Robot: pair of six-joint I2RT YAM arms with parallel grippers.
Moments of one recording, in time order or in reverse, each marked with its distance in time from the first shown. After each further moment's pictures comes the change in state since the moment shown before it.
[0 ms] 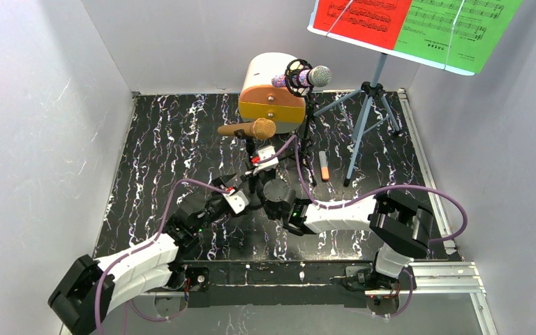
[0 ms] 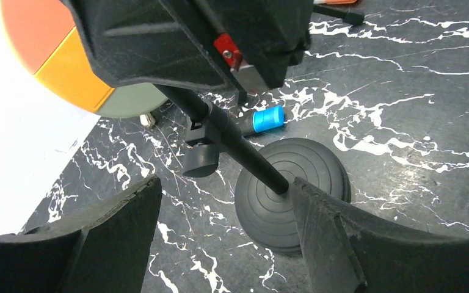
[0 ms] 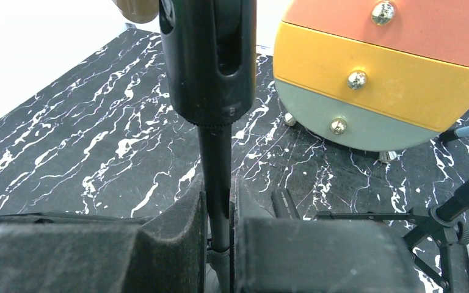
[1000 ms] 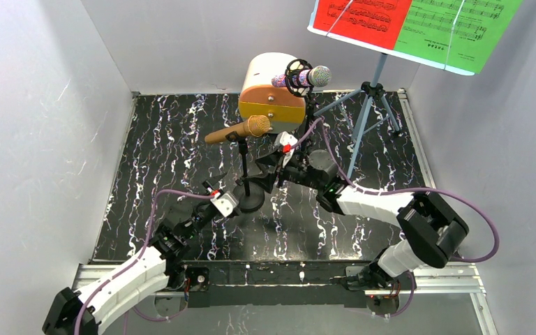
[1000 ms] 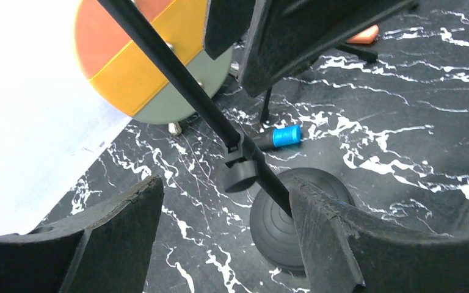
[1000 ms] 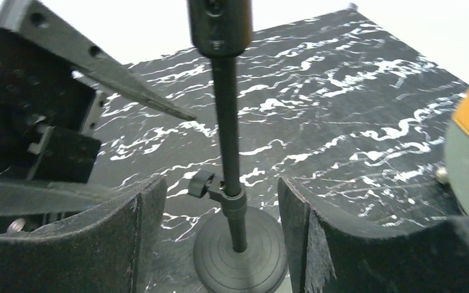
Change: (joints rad) left arm -0.003 -0.250 -0.021 -0.109 -0.047 -0.056; right arm -0.378 -0.197 -0.172 -0.039 -1.155 0.068
